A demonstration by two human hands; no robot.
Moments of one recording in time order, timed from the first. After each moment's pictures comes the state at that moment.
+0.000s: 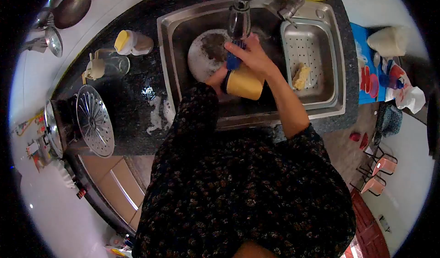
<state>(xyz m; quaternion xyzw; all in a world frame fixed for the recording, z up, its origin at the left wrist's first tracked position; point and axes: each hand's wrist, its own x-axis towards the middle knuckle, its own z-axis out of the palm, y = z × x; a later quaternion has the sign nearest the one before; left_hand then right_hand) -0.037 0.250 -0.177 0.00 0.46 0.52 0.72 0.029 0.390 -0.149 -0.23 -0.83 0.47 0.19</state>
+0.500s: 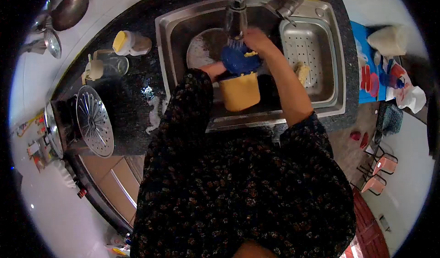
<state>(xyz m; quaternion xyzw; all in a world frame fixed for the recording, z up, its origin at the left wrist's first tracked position) -0.063 0.260 -0.229 0.14 0.52 0.46 0.71 0.008 0.438 -0.161 -0.35 -0.78 0.52 -0.09</state>
